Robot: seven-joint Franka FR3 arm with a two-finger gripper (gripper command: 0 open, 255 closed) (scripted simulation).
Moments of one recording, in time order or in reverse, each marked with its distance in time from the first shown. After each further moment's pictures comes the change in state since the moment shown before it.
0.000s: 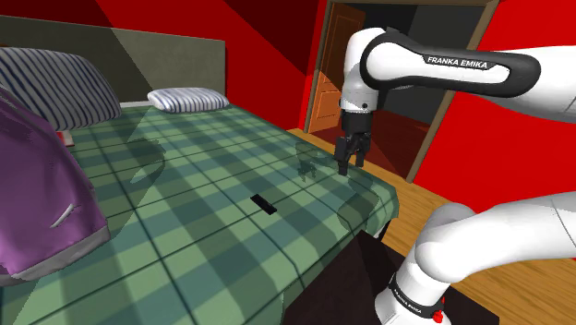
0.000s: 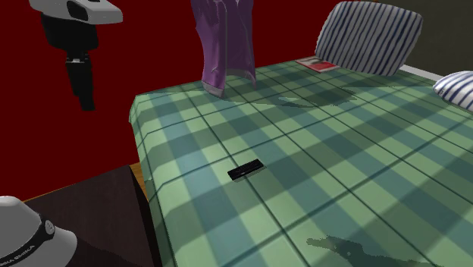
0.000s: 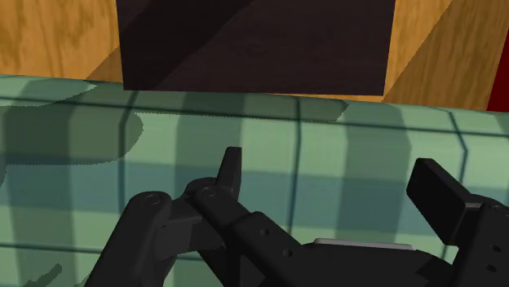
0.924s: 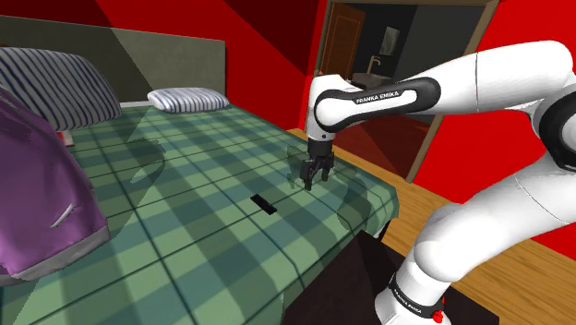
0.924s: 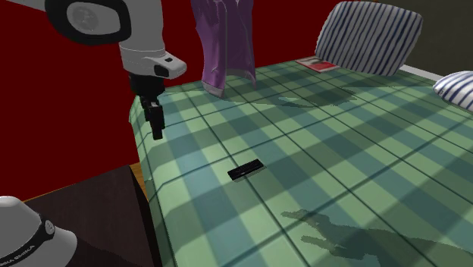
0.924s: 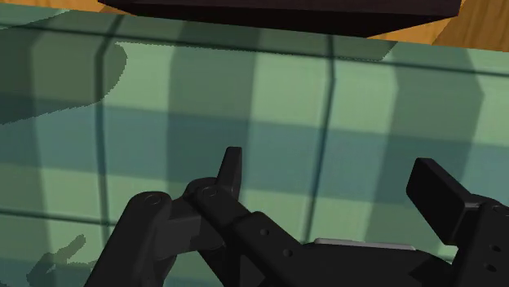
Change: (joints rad) arm -0.023 0.314 0.014 -0.072 -0.048 0.442 -0.040
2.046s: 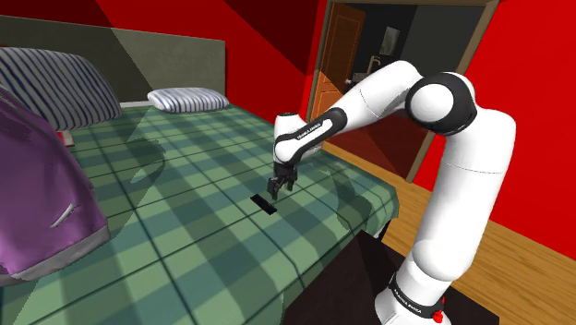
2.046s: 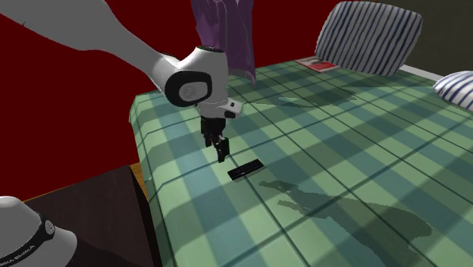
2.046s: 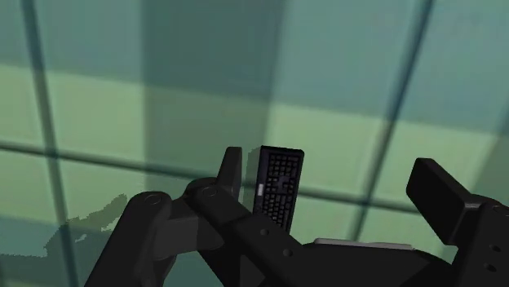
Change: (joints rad) arm -0.029 0.614 -0.009 0.242 -0.123 0.457 0.010
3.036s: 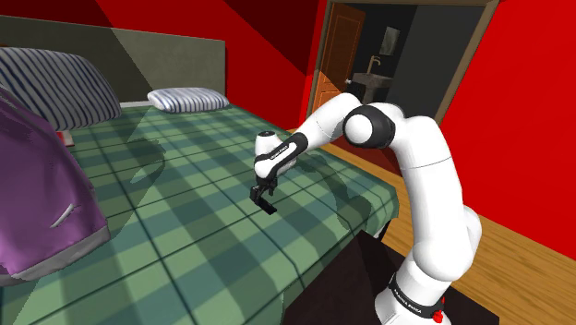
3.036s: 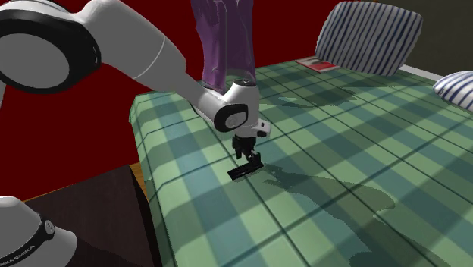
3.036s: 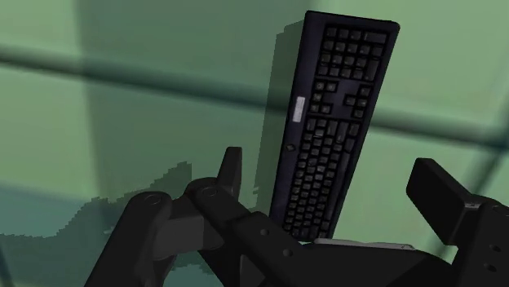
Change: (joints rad) arm 0.016 0.472 -0.038 0.411 -0.073 0.119 0.013
